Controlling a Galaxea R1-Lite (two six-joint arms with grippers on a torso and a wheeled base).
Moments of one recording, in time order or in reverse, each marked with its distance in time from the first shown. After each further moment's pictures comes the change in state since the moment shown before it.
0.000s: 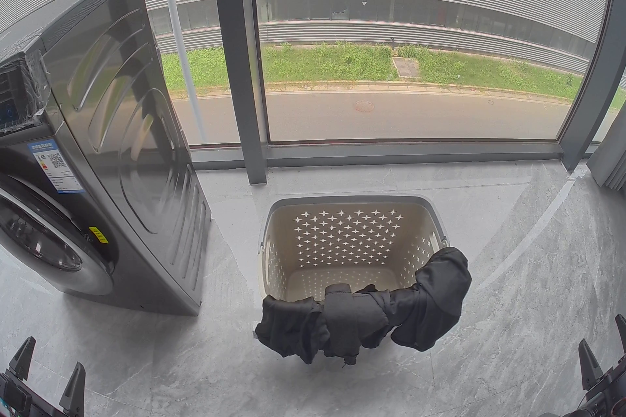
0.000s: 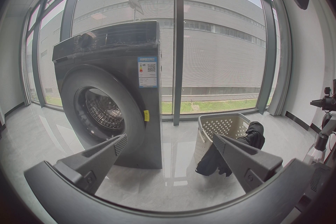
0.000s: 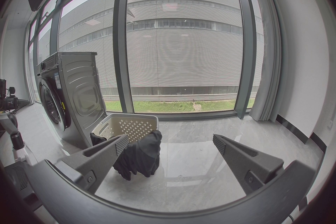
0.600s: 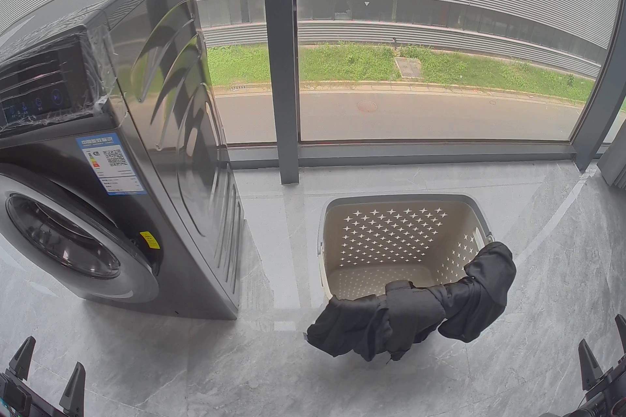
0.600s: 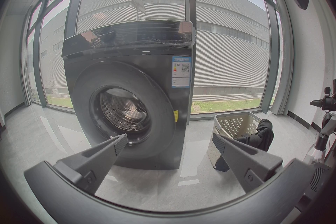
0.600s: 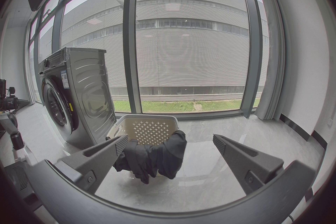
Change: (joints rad) left arm 0.000 0.000 0.000 -0.001 0.000 0.001; right arm 0.000 0.000 0.000 0.001 0.000 0.000
